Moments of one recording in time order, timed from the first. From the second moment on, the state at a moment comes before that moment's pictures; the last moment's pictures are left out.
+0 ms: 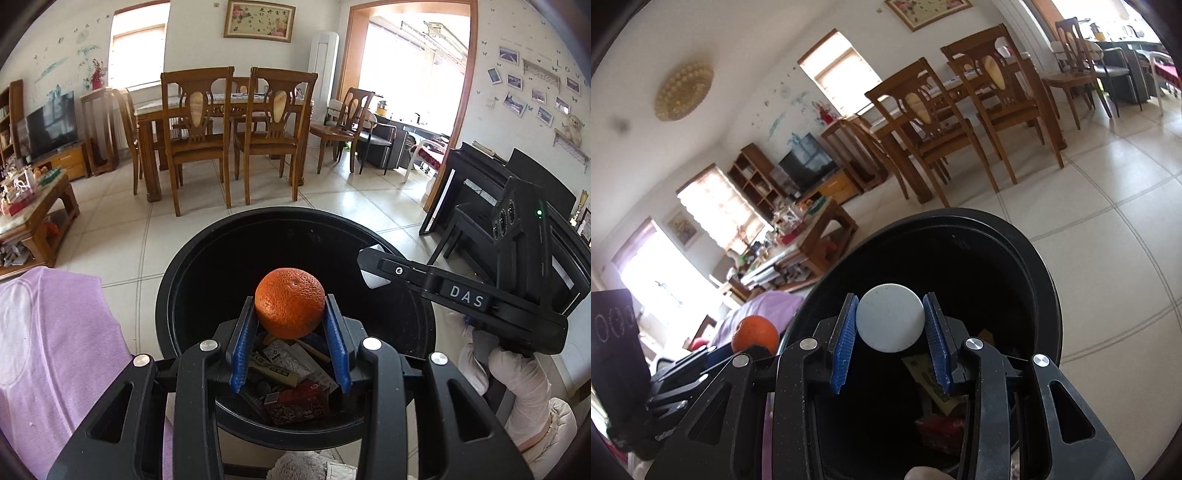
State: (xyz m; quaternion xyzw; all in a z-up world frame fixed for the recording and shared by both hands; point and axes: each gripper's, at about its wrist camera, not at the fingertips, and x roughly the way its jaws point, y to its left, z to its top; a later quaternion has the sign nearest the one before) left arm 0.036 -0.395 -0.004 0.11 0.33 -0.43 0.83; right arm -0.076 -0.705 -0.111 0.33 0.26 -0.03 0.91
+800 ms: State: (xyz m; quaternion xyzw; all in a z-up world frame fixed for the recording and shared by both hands) left arm -0.003 -0.348 0.046 0.11 0.25 -0.41 0.87; right arm -0.074 -0.657 -0.072 0.32 0.23 -0.02 0.92
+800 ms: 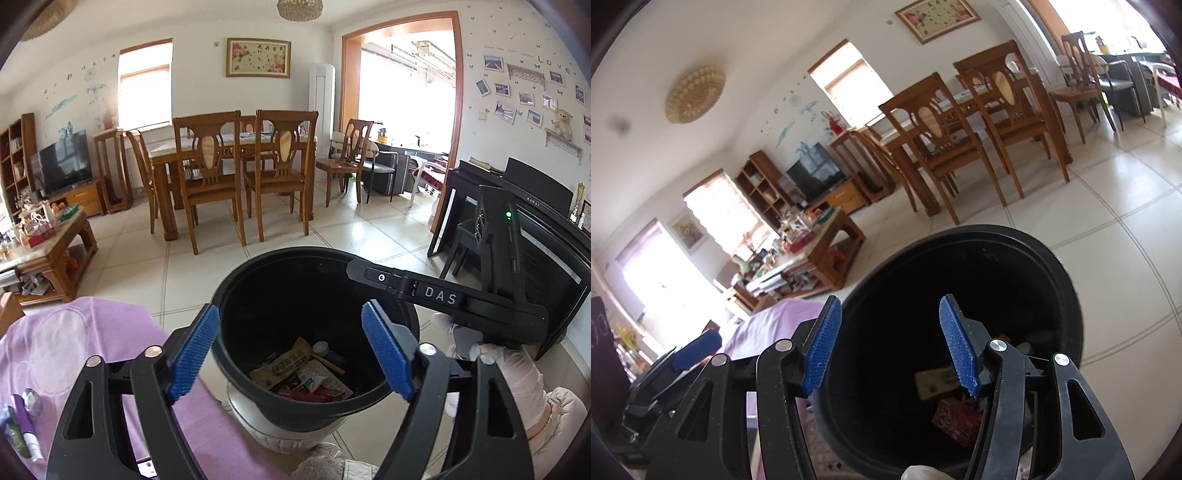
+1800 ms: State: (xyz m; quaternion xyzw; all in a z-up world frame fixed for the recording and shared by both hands) left arm 0.135 0.005 -0.017 0.14 0.34 -0.25 0.90; right arm 0.095 -0.263 -0.041 0.08 0.37 0.20 0.90
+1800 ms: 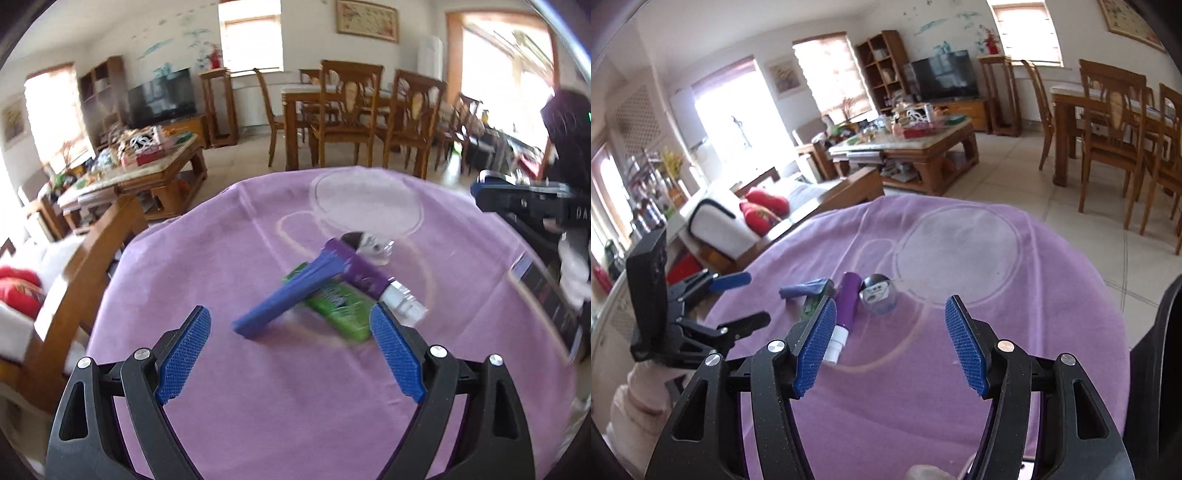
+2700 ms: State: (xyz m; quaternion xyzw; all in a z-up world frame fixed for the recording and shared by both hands) left arm 0.174 0.030 -0.044 0.10 0.40 -0.30 0.86; right arm 0.188 -0.213 -0.101 -0.06 0.47 0.20 0.86
